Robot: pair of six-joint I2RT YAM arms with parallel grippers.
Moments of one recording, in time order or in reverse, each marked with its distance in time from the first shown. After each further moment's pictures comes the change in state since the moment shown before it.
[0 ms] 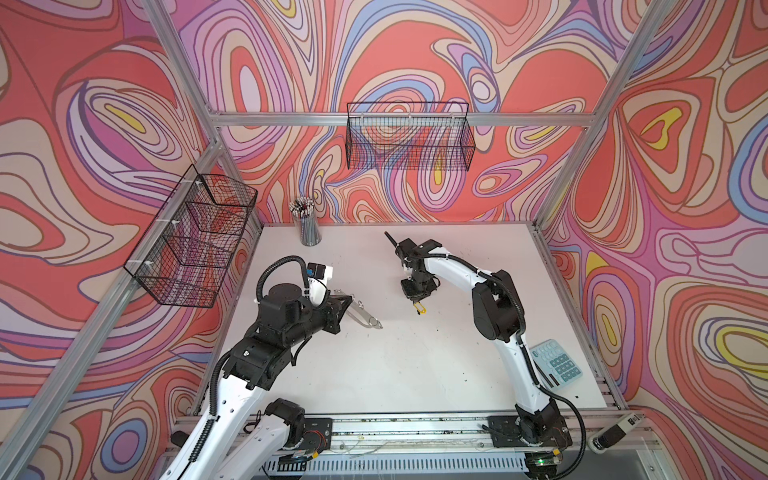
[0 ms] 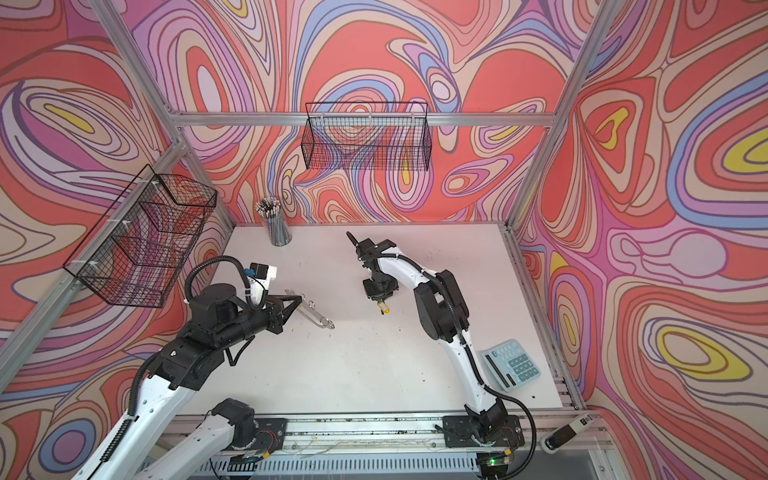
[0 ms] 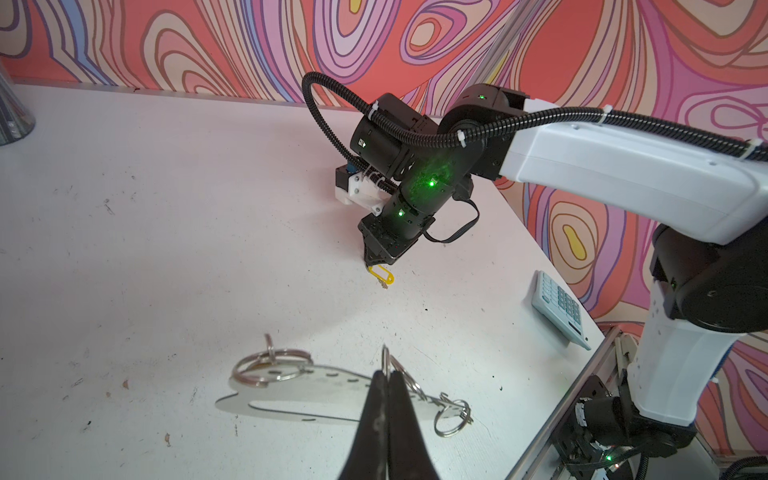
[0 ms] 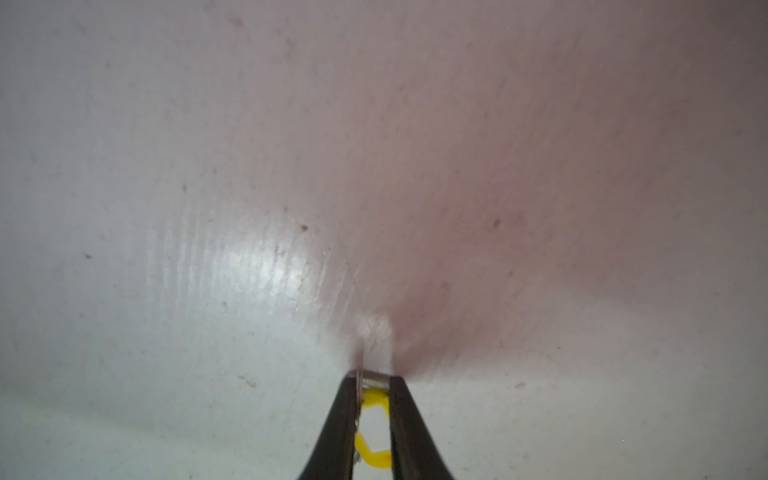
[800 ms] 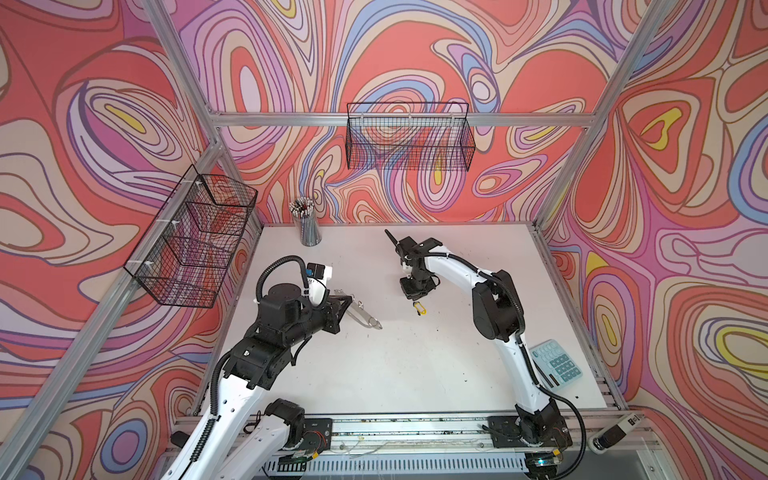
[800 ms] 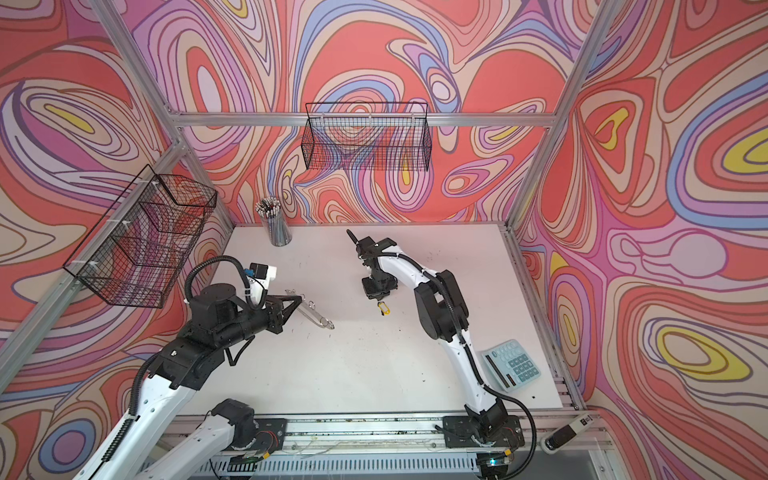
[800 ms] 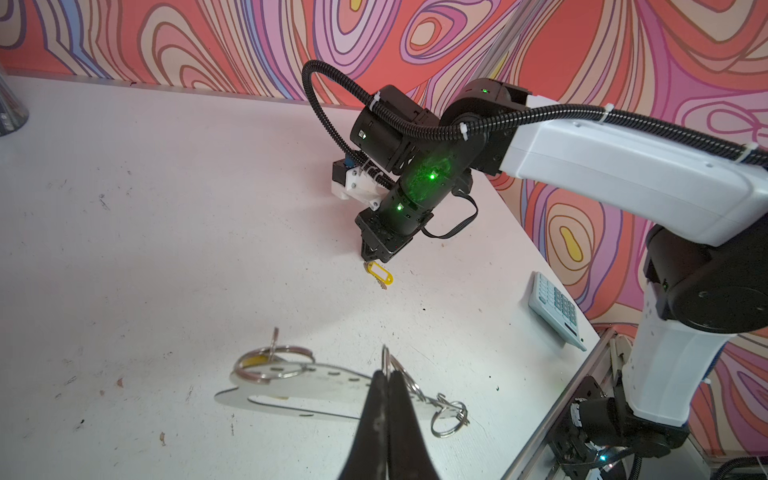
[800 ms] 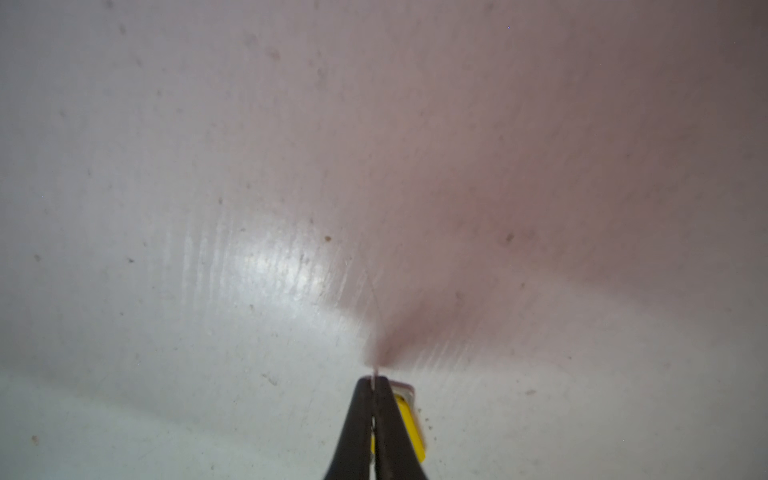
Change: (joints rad) left arm 0.011 0.002 -0.005 0.004 0.016 -0.008; right arm -0.005 0.012 0.028 -0.004 -0.037 -0.003
